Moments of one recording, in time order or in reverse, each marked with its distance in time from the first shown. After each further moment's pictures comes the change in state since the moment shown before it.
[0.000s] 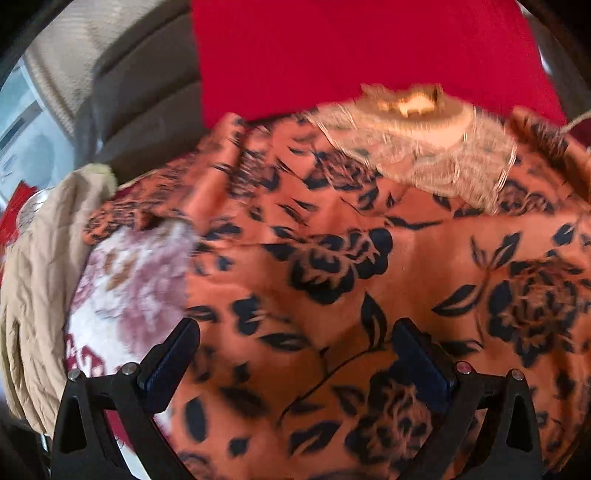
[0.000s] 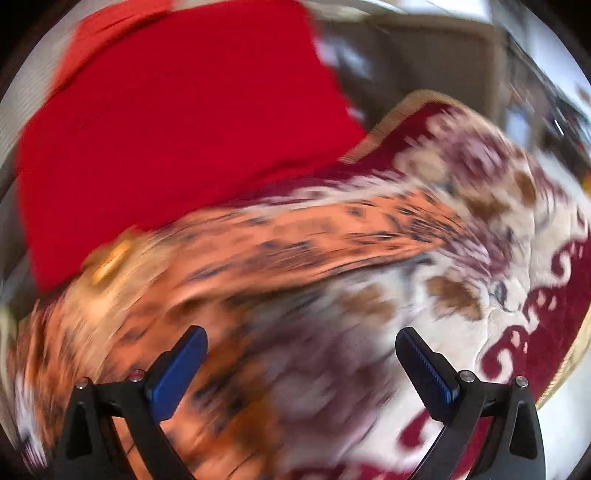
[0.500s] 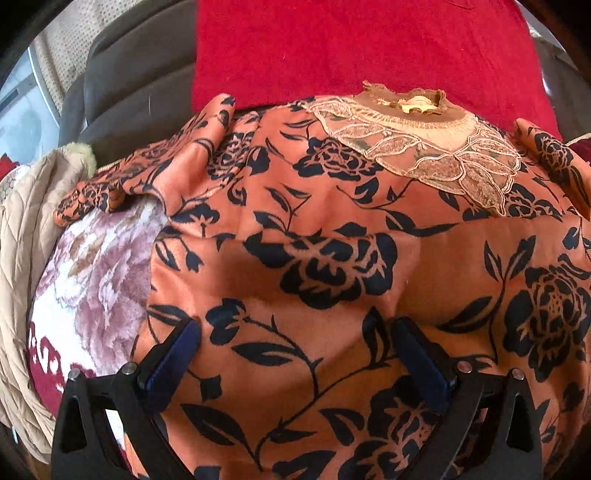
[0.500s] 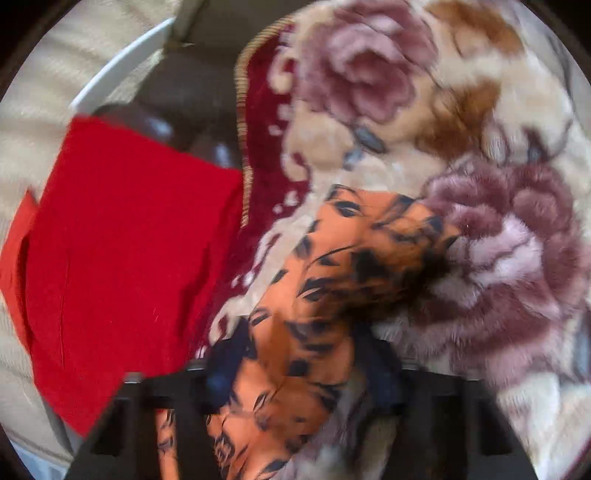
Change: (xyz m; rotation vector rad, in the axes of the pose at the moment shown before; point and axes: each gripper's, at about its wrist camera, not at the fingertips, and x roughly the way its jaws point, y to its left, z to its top) left arm 0.017 0.011 -0.008 -0.086 -0.030 -0.107; right arm 0.124 -0.161 0.066 0.704 -0.056 0.256
